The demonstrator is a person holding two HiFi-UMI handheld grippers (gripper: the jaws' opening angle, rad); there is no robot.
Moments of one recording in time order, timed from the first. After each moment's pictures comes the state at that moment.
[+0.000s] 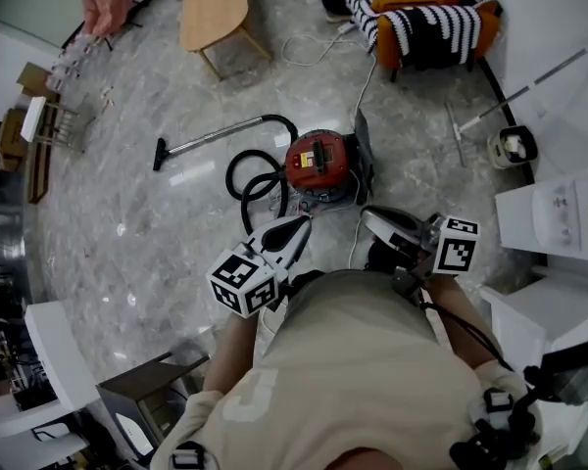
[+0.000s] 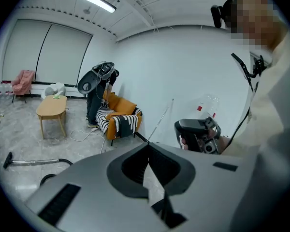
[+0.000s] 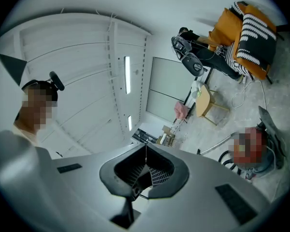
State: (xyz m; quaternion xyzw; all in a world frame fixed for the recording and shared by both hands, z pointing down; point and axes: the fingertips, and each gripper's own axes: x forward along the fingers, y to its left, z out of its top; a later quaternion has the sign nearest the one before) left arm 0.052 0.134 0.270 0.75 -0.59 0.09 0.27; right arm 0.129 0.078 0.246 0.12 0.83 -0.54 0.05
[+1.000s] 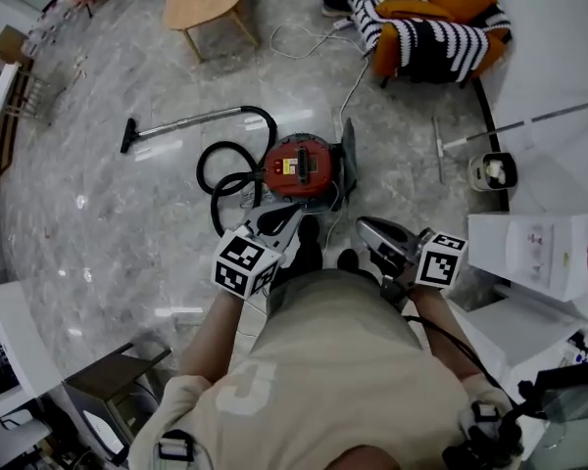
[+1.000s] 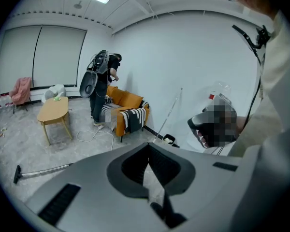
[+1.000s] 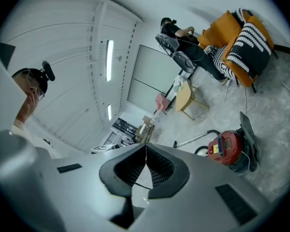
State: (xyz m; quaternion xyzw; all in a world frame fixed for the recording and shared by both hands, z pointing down) left arm -0.029 0.065 0.332 0.74 -0.59 0.16 0.27; right arm 0.070 0.028 0.305 0.05 0.85 -0.53 -0.07
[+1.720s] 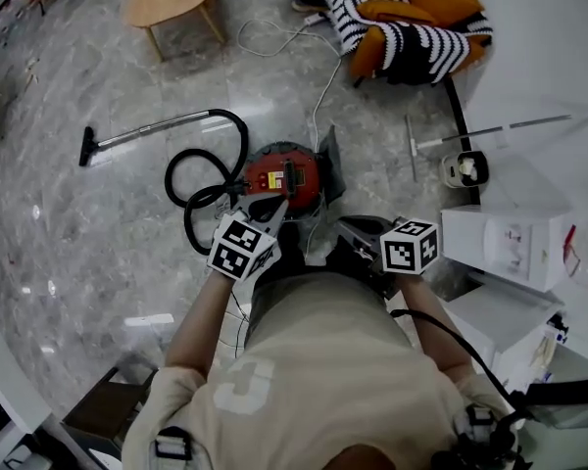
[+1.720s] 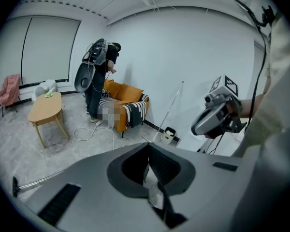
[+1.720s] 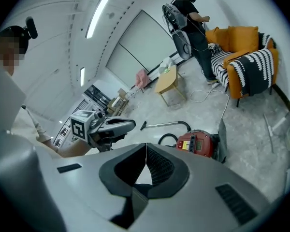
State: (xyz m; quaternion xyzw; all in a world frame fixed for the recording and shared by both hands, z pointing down) left arm -0.145 0.023 0.401 0.77 -0.54 0.19 0.29; right arm -0.035 0.015 0.395 -0.03 0.85 -0.41 -0.31
